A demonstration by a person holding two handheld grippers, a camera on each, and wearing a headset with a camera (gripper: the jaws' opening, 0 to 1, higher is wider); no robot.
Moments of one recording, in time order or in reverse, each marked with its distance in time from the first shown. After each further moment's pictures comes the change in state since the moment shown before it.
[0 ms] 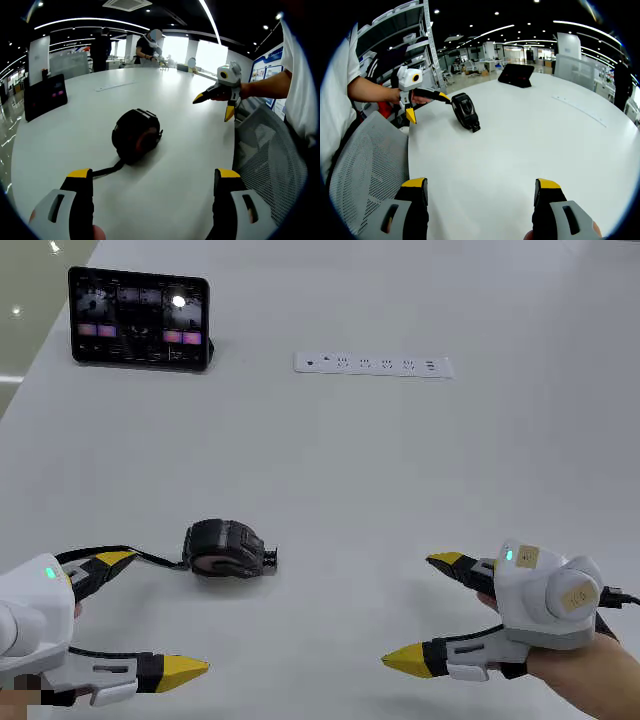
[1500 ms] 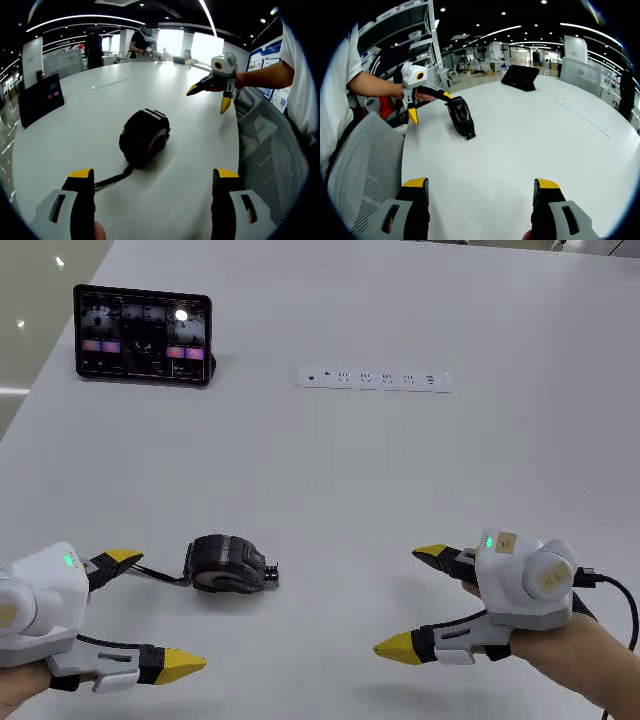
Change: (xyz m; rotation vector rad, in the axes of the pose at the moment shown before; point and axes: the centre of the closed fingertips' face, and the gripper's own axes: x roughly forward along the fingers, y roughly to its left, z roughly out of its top) left arm 0.012 0.020 0.004 0.051 0.065 -0.027; right arm 0.020 -0.021 0.020 -0.051 0.005 0.033
